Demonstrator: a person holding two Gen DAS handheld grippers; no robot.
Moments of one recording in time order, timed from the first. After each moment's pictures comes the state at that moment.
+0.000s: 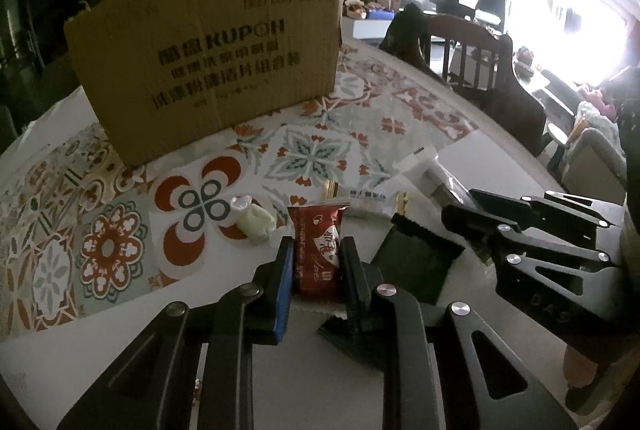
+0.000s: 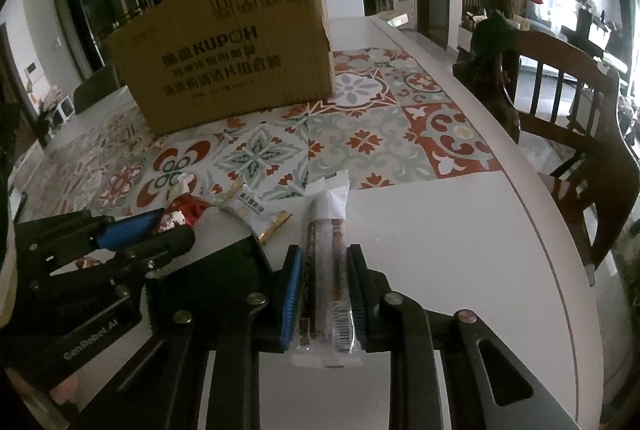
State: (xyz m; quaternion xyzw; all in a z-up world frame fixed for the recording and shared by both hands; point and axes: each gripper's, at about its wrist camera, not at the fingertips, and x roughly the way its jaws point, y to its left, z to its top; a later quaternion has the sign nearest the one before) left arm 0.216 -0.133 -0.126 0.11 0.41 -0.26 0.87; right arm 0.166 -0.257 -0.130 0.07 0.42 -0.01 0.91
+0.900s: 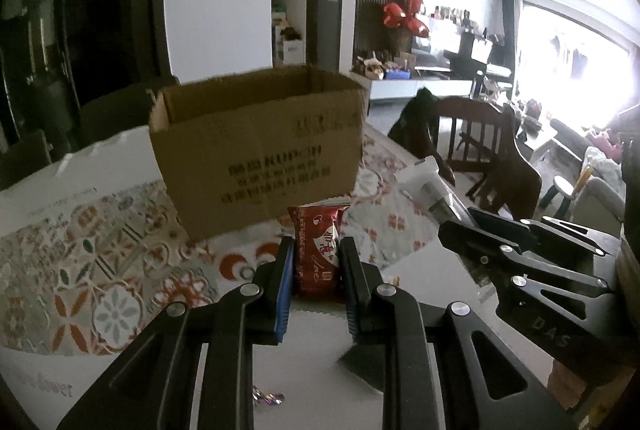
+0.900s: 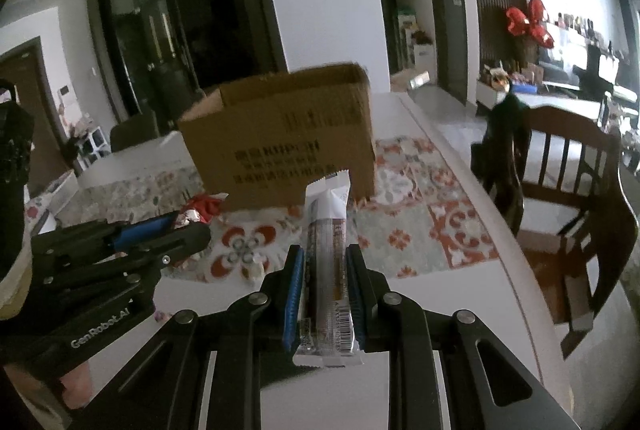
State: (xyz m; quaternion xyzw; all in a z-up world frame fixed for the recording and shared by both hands) left arm 0.205 -0.107 -0.037 0.07 0.32 -0.23 0.92; right arm 0.150 -0.237 -0.045 0.07 0.31 0.03 0.95
